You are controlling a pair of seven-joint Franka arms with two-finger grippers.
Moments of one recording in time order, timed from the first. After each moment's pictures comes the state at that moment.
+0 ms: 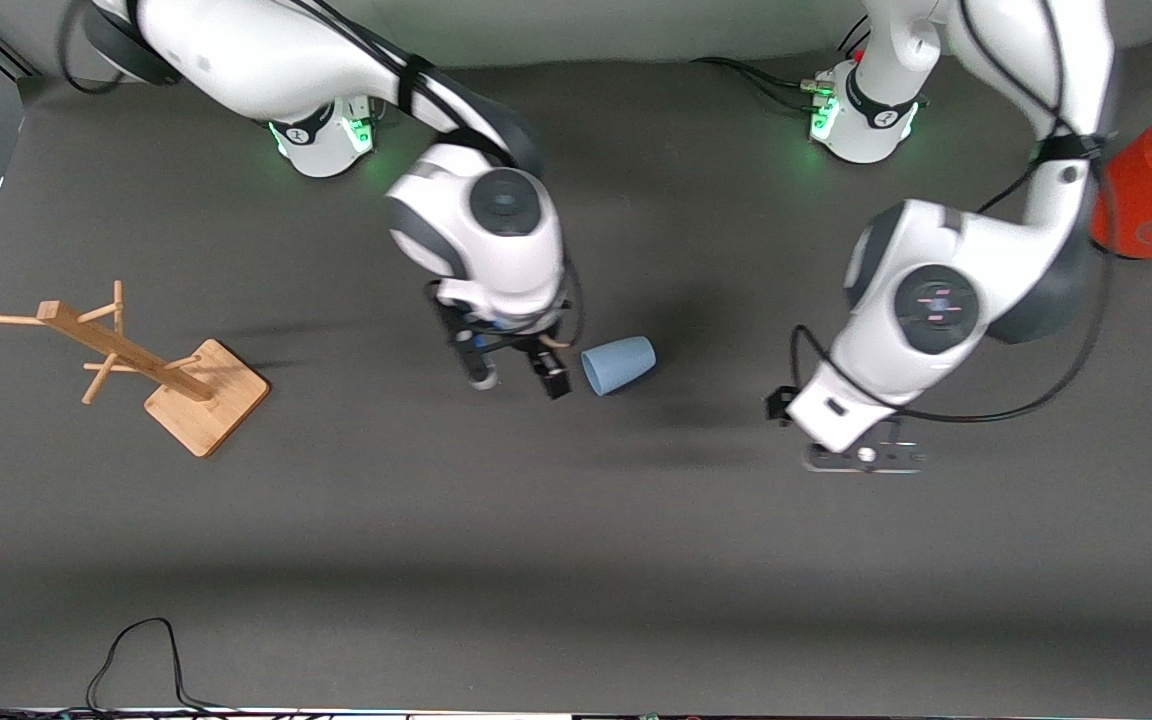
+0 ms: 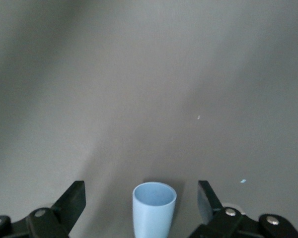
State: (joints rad) left arm -0.38 0.42 -0.02 -1.61 0.04 2.03 -0.41; right arm 0.15 0.58 0.67 -1.44 -0.43 1.90 1.91
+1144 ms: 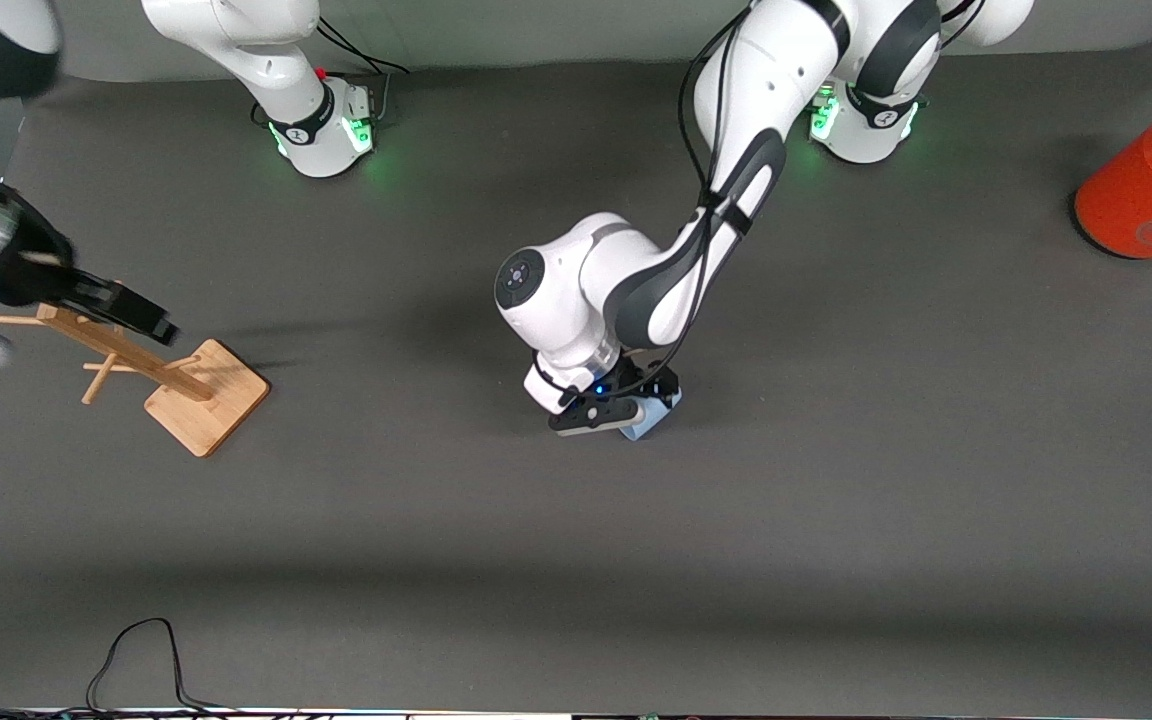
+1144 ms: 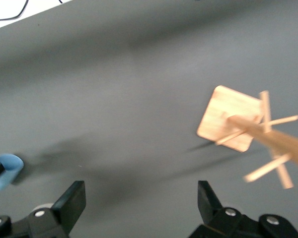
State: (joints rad) left arm -0.78 0.95 -0.01 -1.05 0.49 1.82 -0.94; right arm -0.05 0.02 0.07 -1.55 0.06 1.62 0.30
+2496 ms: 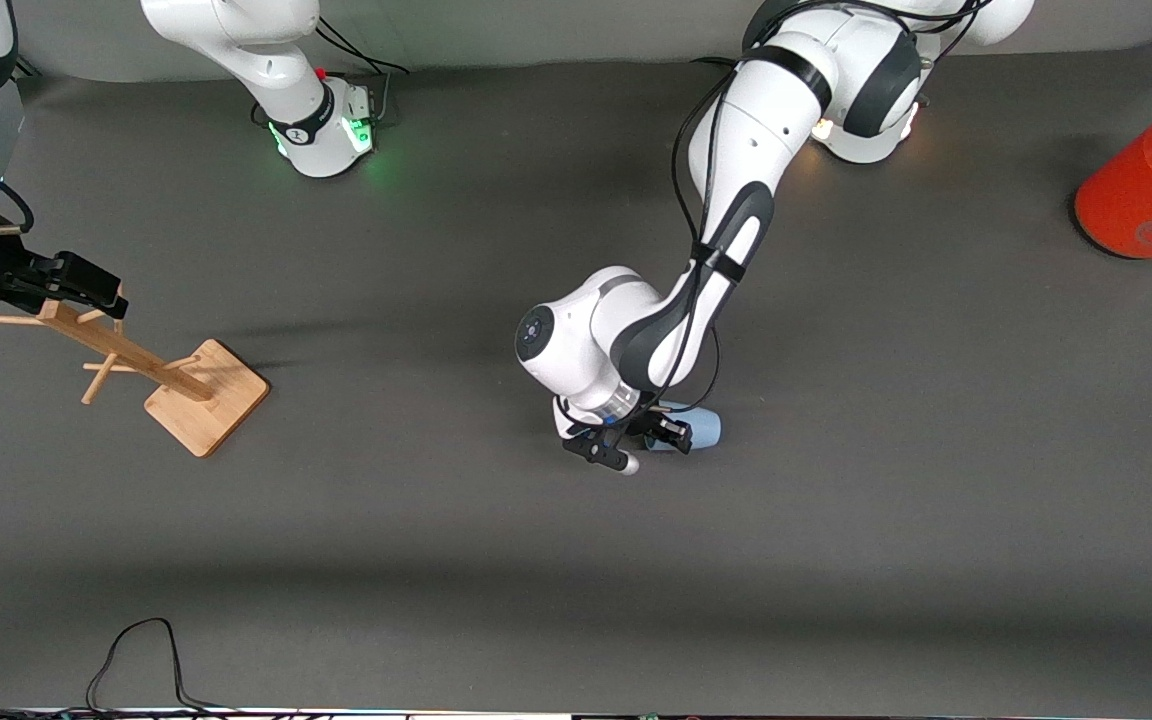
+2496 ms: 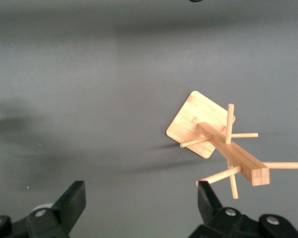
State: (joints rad) left arm -0.76 1.06 0.02 -0.98 0.55 1.75 -0.44; right arm -0.01 0.01 0.02 -1.58 -0.02 1.59 0.11
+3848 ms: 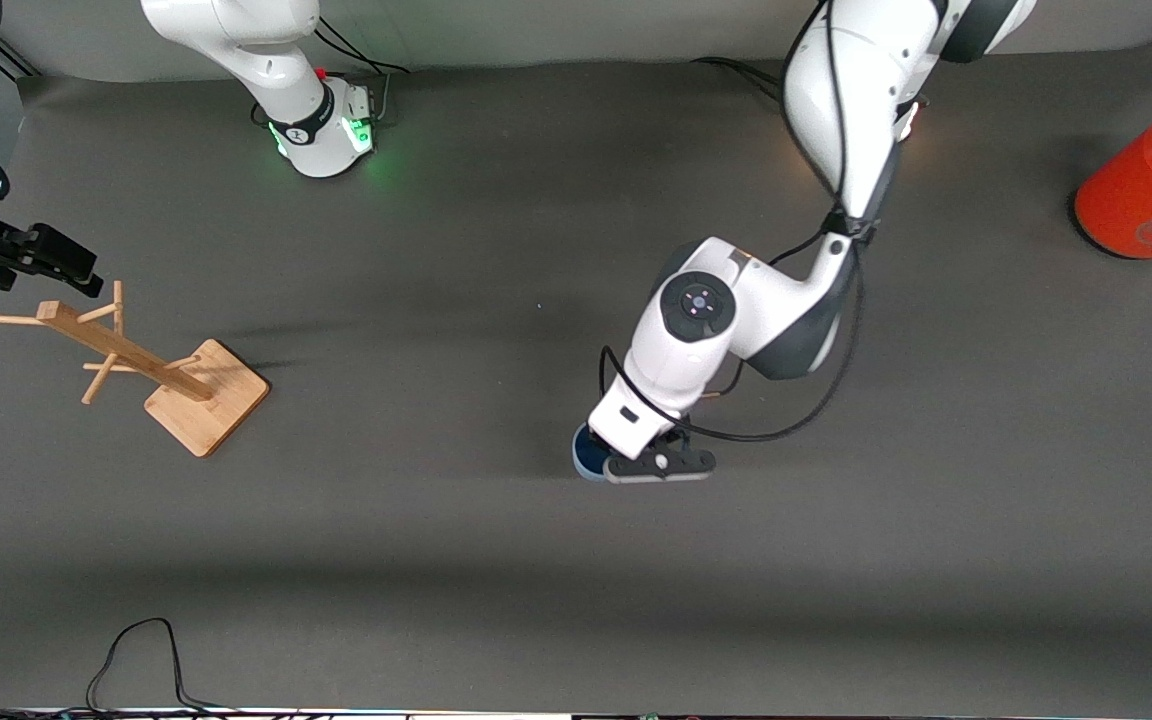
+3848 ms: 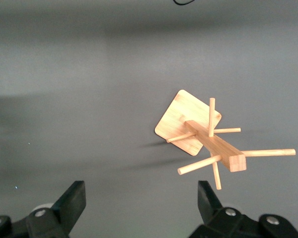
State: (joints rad) left arm -0.64 0.71 0.00 -1.43 -0.07 2.40 -0.68; right arm -0.02 -0.06 0.01 -1.64 -0.04 1.60 0.09
